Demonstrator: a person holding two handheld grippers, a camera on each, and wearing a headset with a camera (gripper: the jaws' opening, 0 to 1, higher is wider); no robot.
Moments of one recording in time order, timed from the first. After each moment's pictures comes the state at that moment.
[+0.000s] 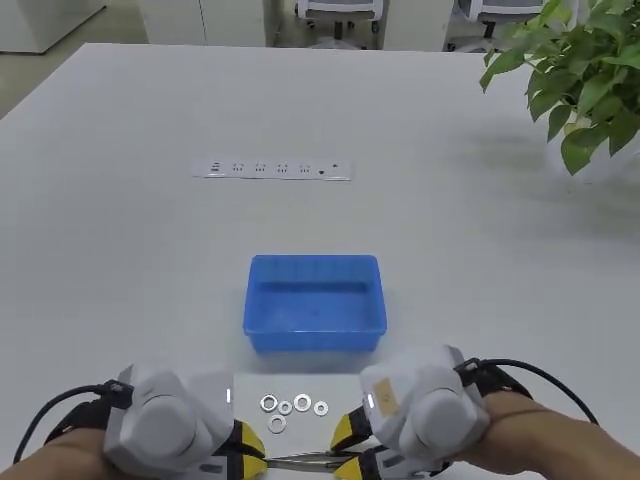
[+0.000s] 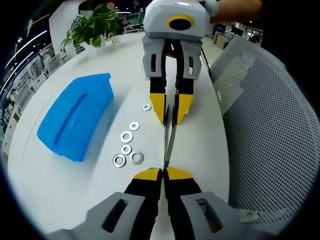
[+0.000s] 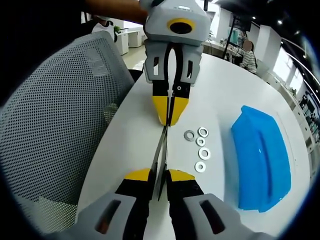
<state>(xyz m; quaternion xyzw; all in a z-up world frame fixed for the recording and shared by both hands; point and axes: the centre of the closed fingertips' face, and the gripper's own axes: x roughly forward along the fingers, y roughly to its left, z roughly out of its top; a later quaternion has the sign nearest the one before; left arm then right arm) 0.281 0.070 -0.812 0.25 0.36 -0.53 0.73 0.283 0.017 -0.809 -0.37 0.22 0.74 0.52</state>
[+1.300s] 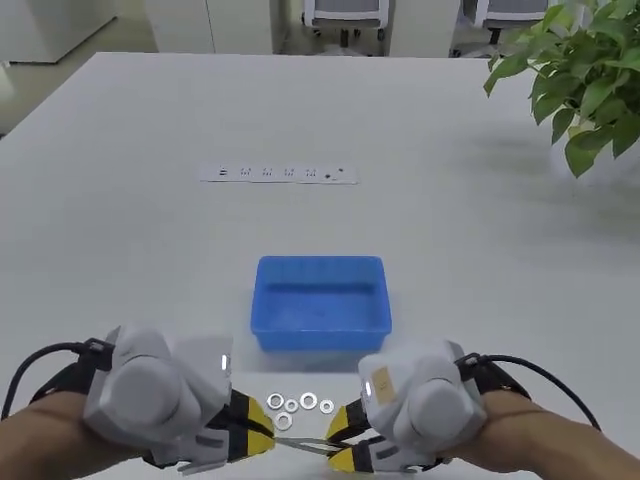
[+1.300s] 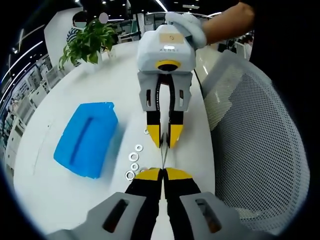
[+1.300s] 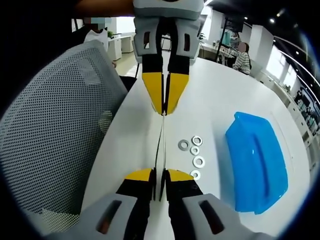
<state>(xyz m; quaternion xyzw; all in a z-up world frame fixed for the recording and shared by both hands) 0.283 0.062 -0.748 0.27 0.32 -0.55 0.72 0.285 0.030 -0.797 -0.35 0.22 0.73 0.55</state>
